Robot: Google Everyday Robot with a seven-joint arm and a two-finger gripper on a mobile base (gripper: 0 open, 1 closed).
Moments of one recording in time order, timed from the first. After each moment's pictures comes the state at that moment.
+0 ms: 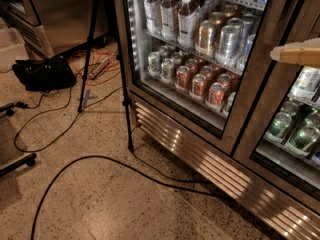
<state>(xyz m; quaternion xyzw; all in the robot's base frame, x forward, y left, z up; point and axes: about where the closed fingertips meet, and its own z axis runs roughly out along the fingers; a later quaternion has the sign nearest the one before) 0.542 -0.301 1.044 -0.30 0.64 0.03 0.71</state>
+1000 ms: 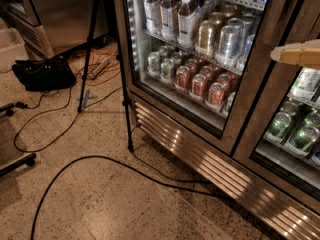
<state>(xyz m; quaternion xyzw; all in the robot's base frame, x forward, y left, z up) 0.546 -0.303 1.036 -0.28 0.65 0.07 0.70</state>
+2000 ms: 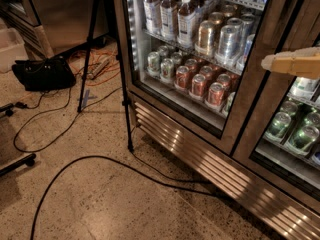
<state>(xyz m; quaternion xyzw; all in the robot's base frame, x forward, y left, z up) 0.536 -0.283 1.020 -0.28 0.65 0.12 0.69</state>
